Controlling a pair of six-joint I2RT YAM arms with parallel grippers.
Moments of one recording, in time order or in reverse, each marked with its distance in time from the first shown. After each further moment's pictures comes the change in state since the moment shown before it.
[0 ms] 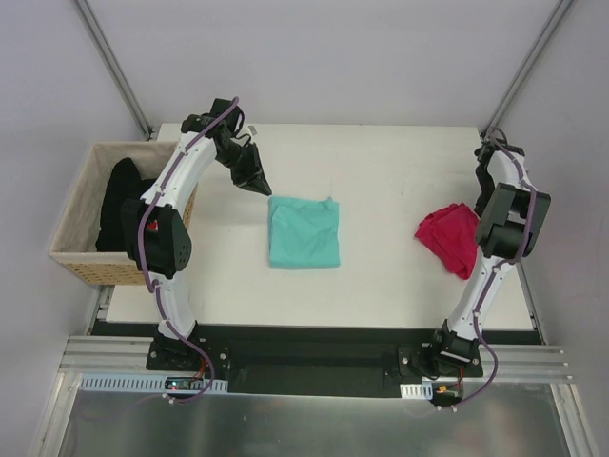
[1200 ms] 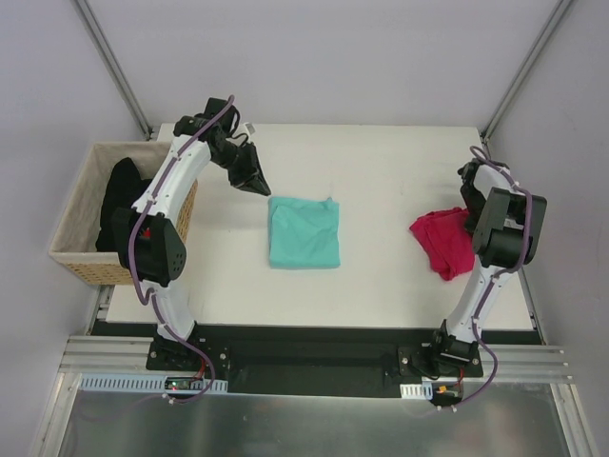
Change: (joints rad) left arm 0.000 -0.074 -0.038 0.003 0.029 0.009; right arm 0.044 -0.147 -0.312 -0.012 0.040 0.064
